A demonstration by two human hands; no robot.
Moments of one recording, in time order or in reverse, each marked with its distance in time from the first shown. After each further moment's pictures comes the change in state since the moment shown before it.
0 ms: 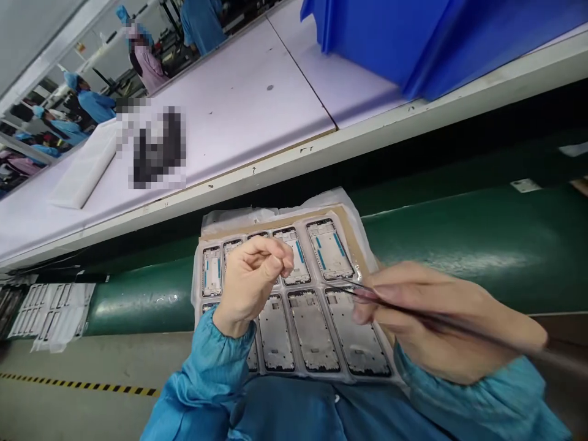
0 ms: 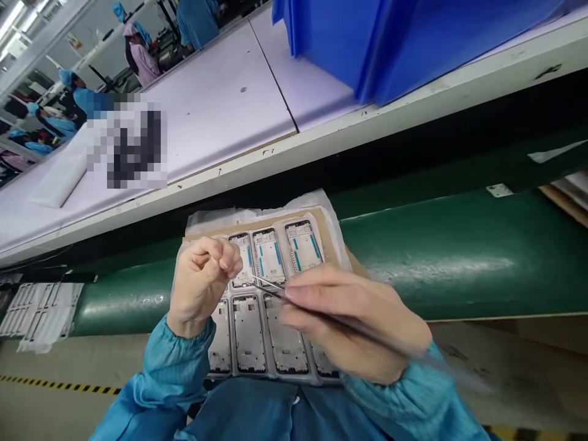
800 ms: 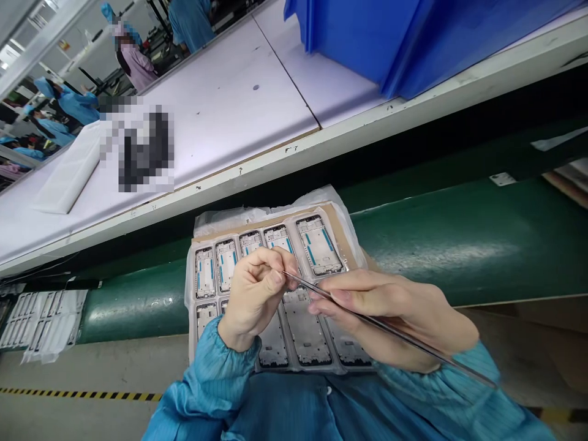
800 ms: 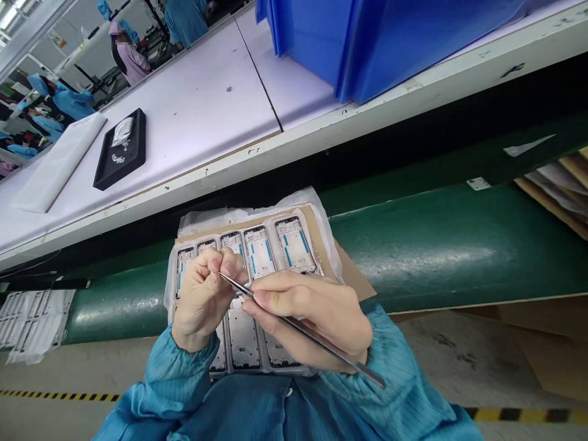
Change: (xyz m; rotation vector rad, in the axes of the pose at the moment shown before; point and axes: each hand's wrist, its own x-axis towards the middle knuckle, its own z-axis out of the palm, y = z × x) left_hand -0.014 -0.014 0.012 -0.074 0.043 -0.106; right_hand -0.004 -0.007 0.018 -0.130 -0.038 -0.075
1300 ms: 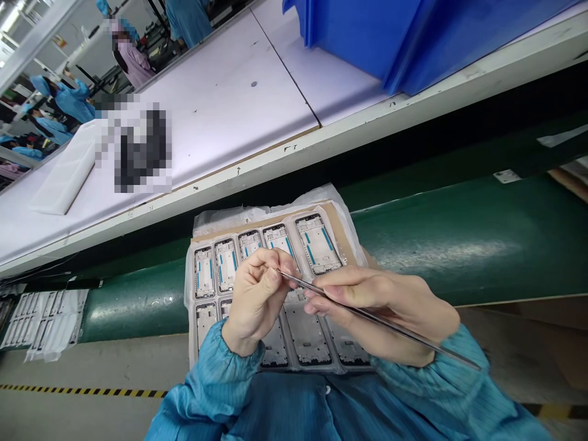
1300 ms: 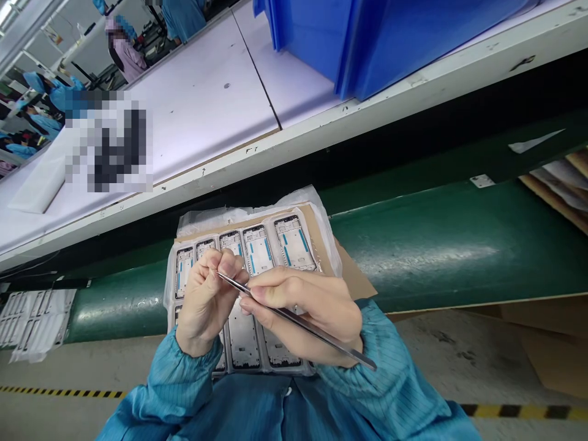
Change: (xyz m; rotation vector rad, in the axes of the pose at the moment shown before) left_hand 0.000 -0.010 0.001 -0.052 0.080 -0.034; right_hand 0.005 0.009 0.000 0.162 -0.010 0.025
